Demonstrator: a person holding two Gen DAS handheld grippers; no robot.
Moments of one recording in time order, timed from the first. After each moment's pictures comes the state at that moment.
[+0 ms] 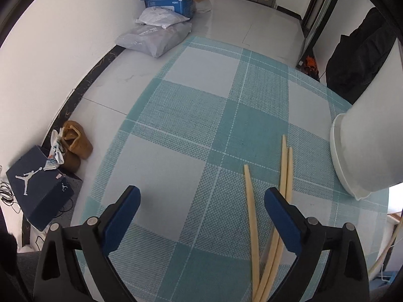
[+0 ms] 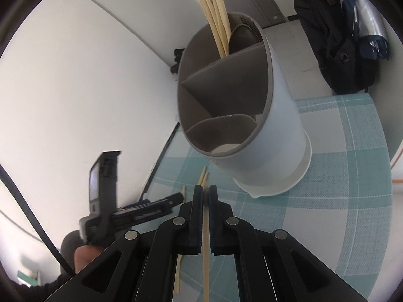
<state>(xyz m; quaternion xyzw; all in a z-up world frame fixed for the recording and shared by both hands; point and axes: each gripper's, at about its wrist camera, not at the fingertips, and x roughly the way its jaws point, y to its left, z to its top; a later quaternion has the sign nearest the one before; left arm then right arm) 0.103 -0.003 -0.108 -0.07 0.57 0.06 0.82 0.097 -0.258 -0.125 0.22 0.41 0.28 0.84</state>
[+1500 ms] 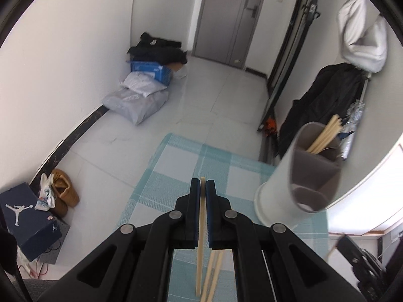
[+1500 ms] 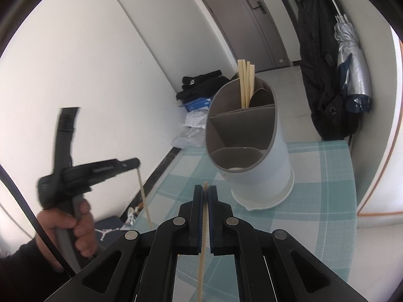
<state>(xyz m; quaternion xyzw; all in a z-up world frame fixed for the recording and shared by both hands) 0.068 -0.008 0.009 -0.11 0.39 -0.01 0.91 0.022 -0.249 -0.079 0.15 0.31 0.25 0.90</state>
